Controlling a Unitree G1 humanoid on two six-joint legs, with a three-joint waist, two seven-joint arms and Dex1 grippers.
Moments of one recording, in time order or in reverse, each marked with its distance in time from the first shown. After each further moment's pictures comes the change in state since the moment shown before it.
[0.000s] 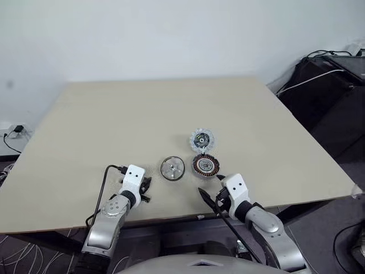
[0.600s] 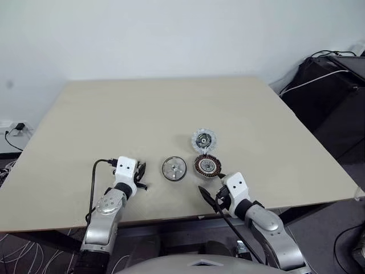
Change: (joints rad) left arm -0.052 -0.040 0.053 0.003 -0.066 -0.205 -0.022; right arm -0.018 0.003 -0.003 0.009 0.000 0.000 0.001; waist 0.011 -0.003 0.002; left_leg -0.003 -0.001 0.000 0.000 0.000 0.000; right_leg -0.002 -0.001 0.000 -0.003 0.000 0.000
